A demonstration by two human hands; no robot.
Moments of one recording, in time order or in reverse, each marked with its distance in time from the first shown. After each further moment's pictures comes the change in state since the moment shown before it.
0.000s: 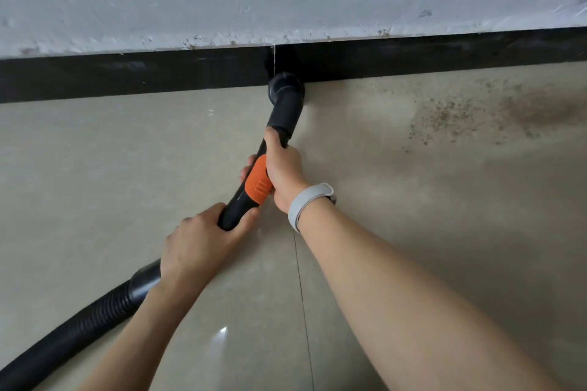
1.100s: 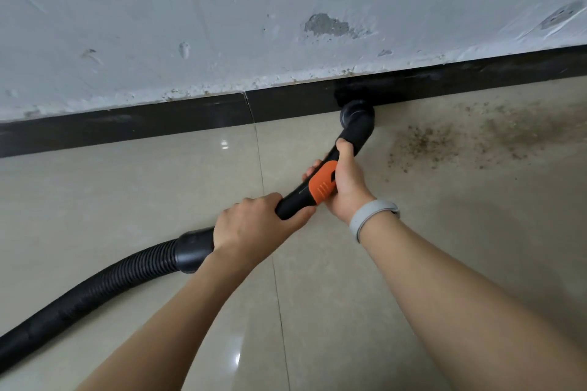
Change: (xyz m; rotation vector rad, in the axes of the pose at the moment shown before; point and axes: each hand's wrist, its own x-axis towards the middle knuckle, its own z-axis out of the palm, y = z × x) left_hand 0.024 0.113 0.009 0.262 -0.042 0.312; right_hand 0.015 -0.058 -0.112 0.415 0.075 0.025
